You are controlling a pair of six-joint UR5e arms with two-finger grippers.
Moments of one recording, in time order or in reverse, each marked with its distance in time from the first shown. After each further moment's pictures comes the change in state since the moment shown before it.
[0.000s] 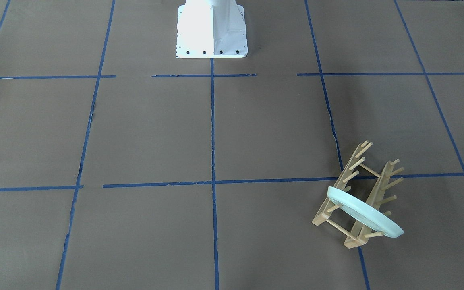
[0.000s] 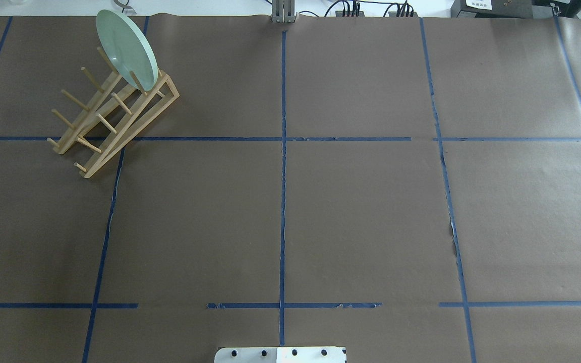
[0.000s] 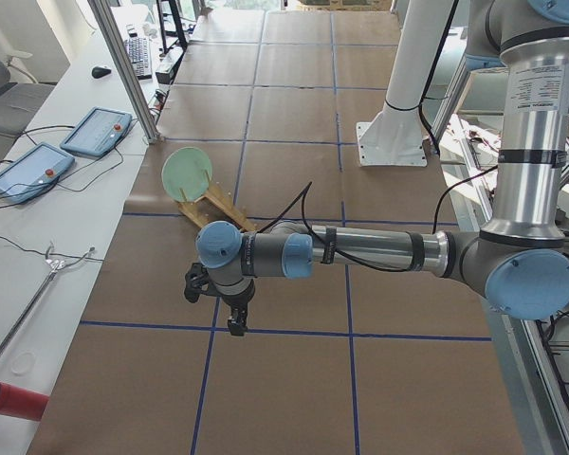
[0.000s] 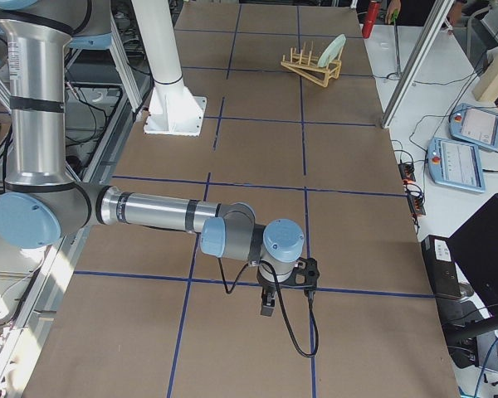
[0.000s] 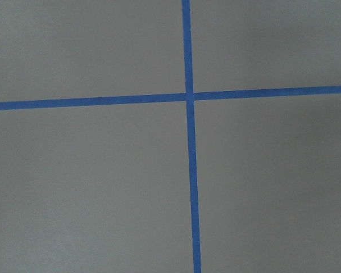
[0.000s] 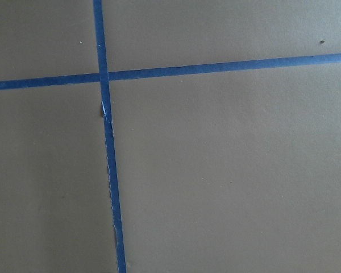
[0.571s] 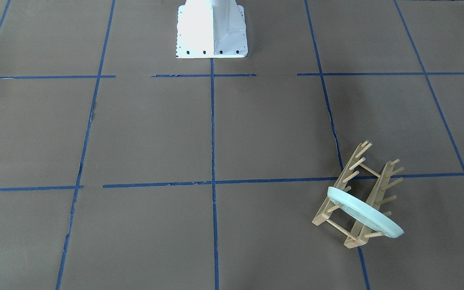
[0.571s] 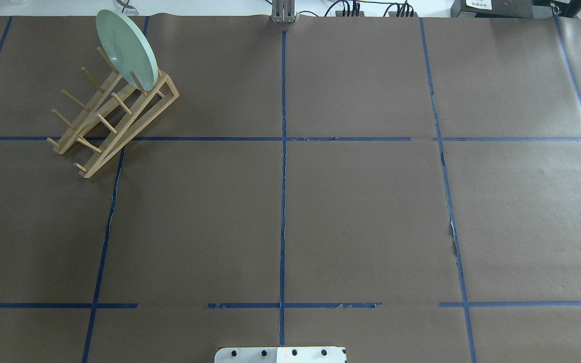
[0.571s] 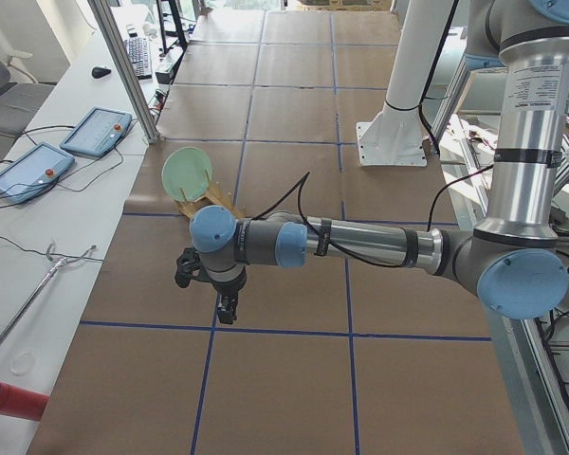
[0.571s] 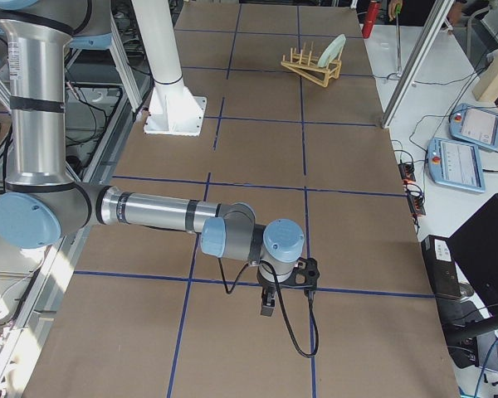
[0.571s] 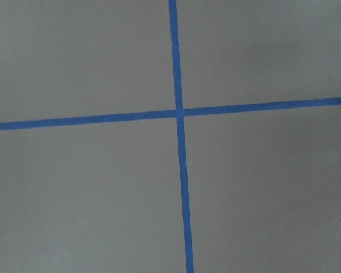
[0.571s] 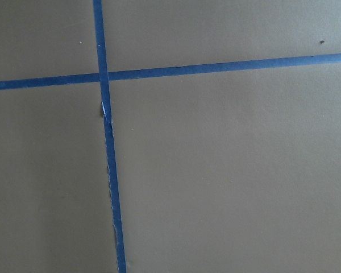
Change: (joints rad) left arm -0.009 -0.064 -0.032 0.004 -0.001 -0.007; right arm 0.000 0.000 0.000 0.000 0.000 0.000
